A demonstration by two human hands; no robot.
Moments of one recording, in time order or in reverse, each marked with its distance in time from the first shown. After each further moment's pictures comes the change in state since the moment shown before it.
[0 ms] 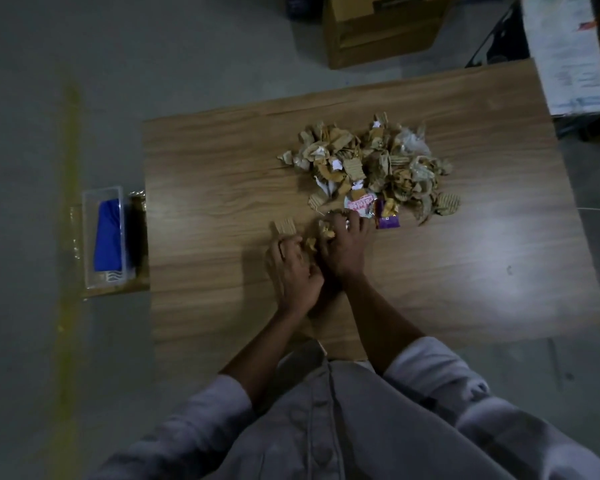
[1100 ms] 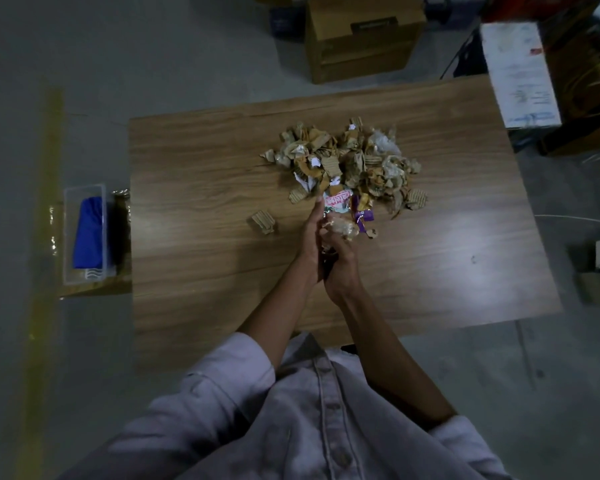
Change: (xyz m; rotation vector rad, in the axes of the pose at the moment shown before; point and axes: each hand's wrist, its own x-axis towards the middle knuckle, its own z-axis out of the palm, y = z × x) left_hand 0.012 0.094 0.013 -1.216 -0.585 -0.754; right_hand -0.042 -0.049 -0.100 1.429 -0.145 0.738
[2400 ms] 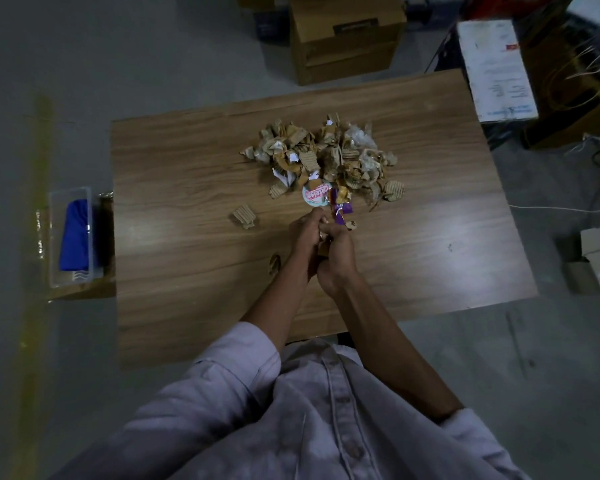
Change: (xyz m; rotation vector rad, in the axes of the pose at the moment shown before) left_hand 0.003 -0.030 0.031 0.346 0.270 0.096; right_hand -0.008 -0.038 -0.008 0.054 0.189 0.371
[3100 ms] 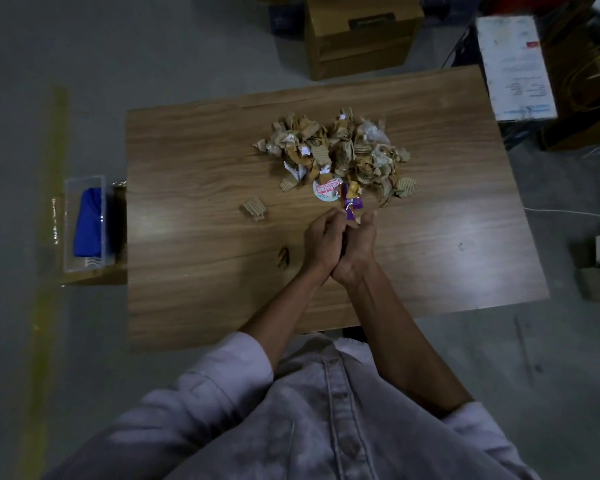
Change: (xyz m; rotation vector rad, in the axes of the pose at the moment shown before) left_hand -0.024 -0.016 -0.004 0.184 0.030 0.483; right_hand 0.008 -0.007 -0.011 0.216 -0.038 0.047
